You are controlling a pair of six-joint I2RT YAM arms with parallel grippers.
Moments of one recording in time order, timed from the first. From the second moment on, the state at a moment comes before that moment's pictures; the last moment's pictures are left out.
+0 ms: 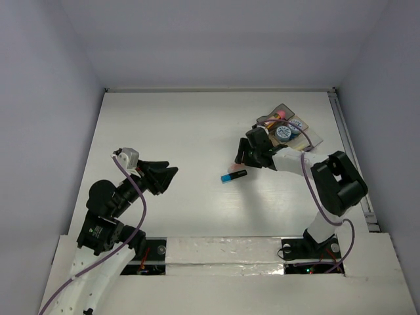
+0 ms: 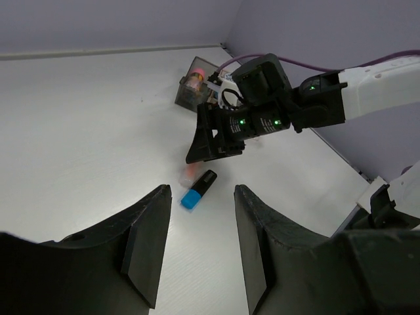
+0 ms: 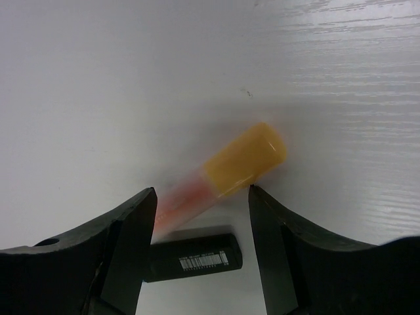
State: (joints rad) left arm -0.38 0.32 0.60 -0.24 0.34 -0.38; right arm 0.54 1.71 0.95 -0.11 0.10 0.66
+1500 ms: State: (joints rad) left arm -0.38 0.28 0.60 -0.24 0.32 -0.38; right arm 0.66 2.02 1.45 -0.33 0.50 0.46
